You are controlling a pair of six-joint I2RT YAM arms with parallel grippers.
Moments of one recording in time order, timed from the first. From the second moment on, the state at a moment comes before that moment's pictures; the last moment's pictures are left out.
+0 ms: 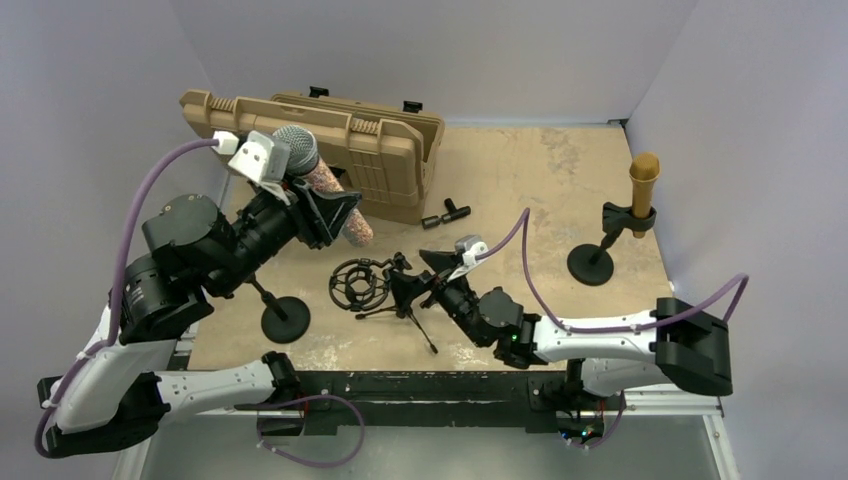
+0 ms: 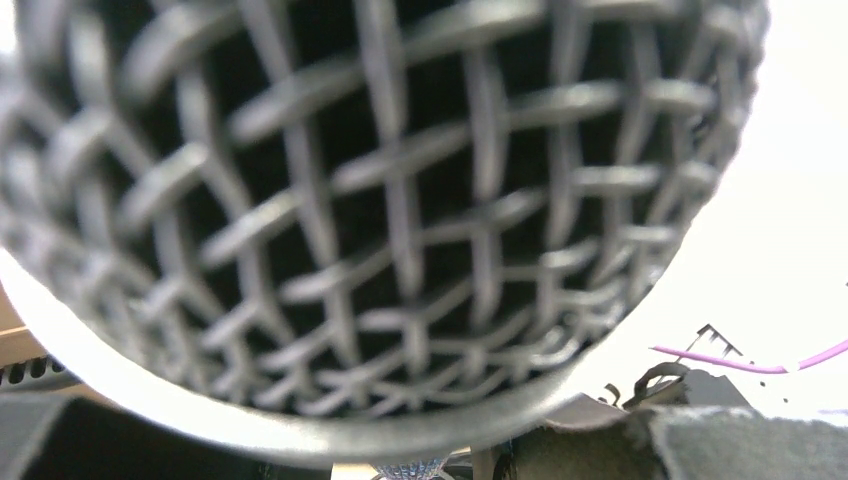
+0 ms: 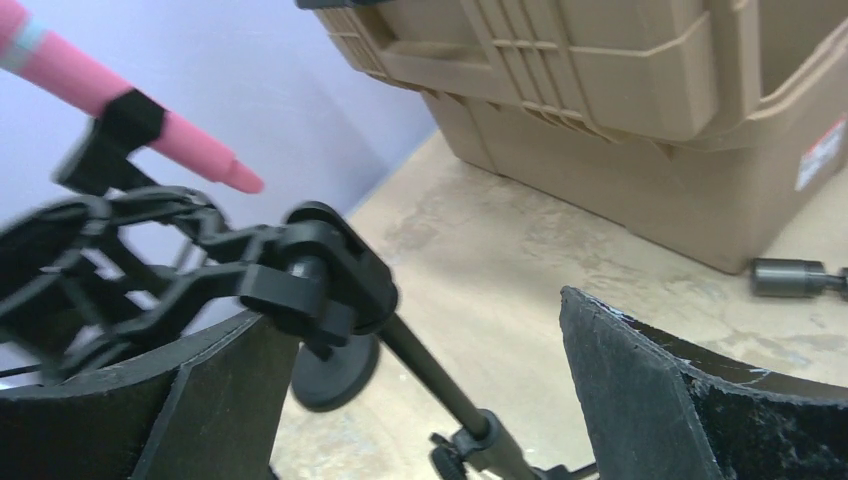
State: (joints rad) left arm -1.00 0.90 1.59 -0.68 -0.34 -0.21; right arm 1.29 1.27 0.54 0.90 0.63 0.33
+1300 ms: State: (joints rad) left arm -0.96 1.08 1.61 -0.68 -0.04 -0.32; right arm 1.23 0.98 0.93 0.50 0.17 0.26
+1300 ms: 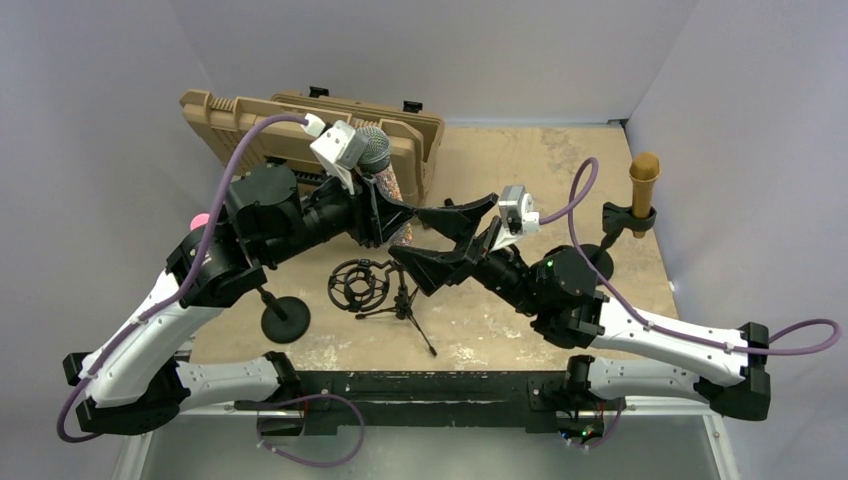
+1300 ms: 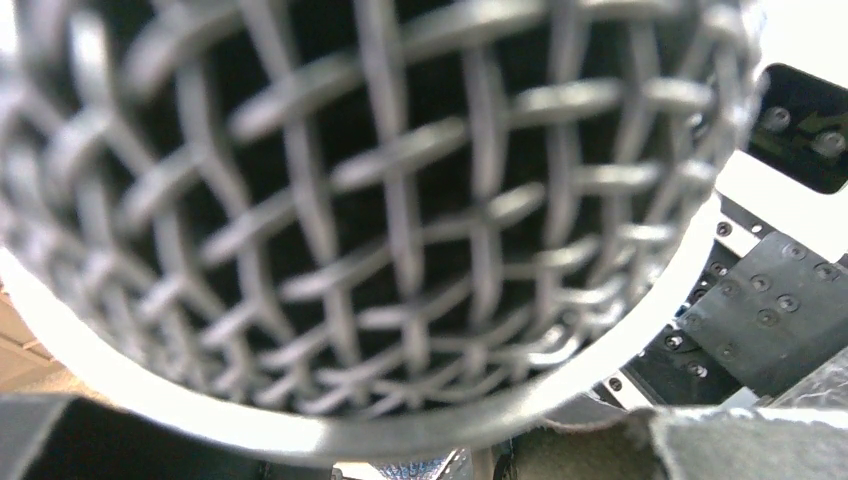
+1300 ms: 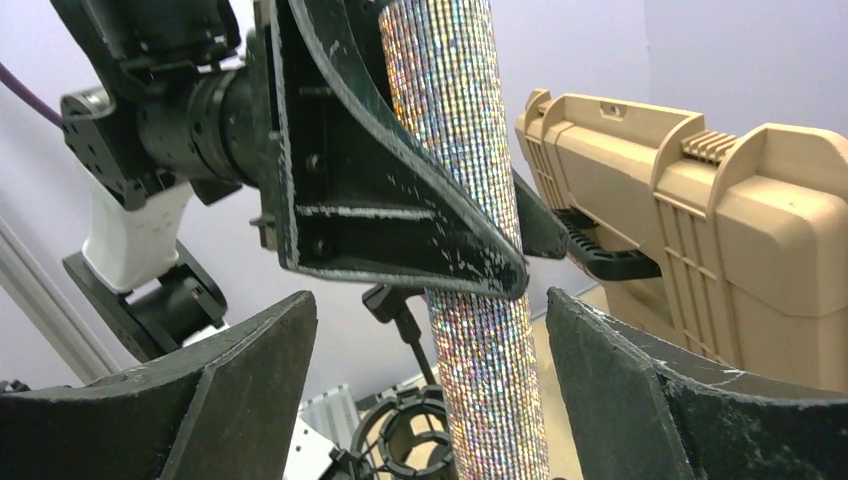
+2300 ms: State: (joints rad) left arm -0.92 1.04 1.64 -0.65 -0.07 -0.34; right arm 1.20 1.04 0.91 0.55 0.49 0.23
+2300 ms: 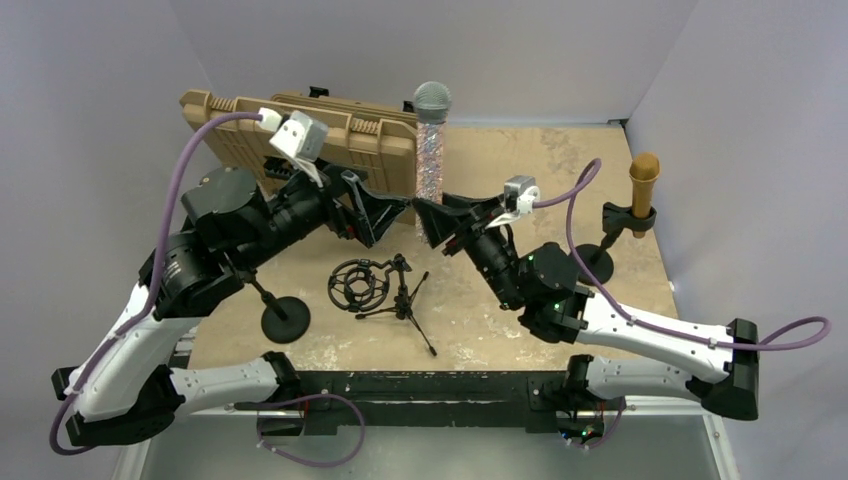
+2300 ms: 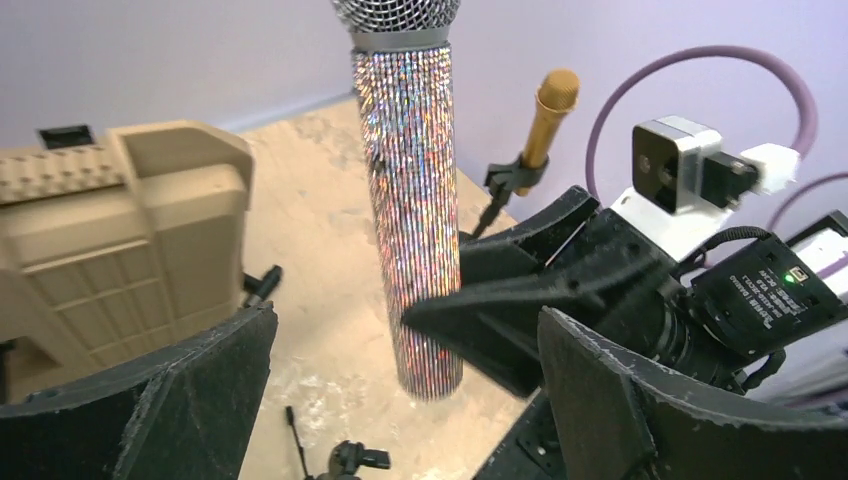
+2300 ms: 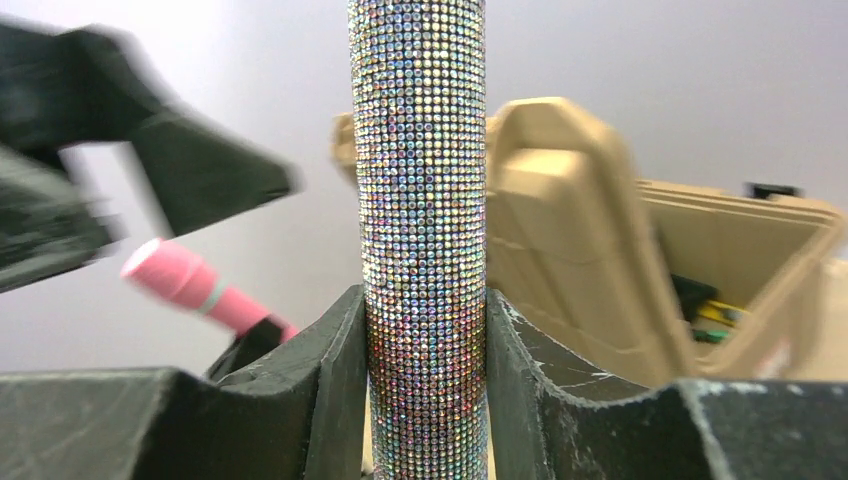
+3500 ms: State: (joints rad) left arm -0.92 0.93 1.46 -0.68 -0.22 -0.27; right arm 0.76 1.53 0.61 0.31 0.40 1.01
